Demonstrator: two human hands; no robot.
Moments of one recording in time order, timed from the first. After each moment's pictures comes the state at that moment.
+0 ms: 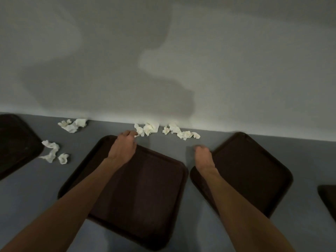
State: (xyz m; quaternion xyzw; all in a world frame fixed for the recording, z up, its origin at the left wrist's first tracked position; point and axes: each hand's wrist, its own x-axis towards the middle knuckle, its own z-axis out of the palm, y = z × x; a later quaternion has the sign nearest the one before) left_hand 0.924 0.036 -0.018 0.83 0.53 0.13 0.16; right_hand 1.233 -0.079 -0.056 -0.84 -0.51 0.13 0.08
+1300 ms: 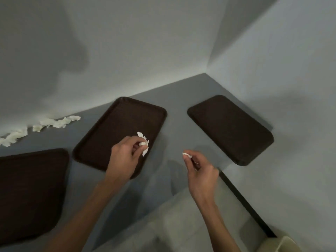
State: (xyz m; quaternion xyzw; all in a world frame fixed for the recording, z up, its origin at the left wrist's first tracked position) left_hand 1.222 -0.343 0.057 0.87 0.27 0.24 0.35; right_hand 1.331 -0.554 0.034 -0.80 -0.20 0.02 0.56
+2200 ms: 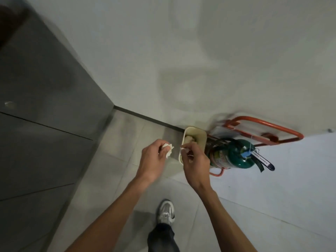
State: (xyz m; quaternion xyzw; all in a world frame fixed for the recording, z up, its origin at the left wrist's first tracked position) left_hand 1.489 -1.049 -0.289 0.87 0.08 -0.16 0.46; right_hand 1.459 -1.215 -0.322 -0.88 0.13 0.02 0.46
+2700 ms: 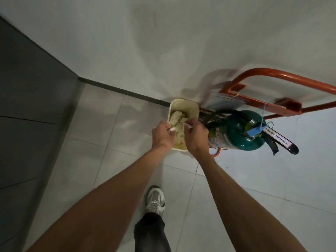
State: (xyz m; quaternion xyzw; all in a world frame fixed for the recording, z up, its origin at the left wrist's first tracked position) left_hand 1.523 -1.184 -0.528 0.84 0.22 -0.28 0.42; right_hand 1.504 -1.310 -0.537 -0.90 0.22 0.13 0.36
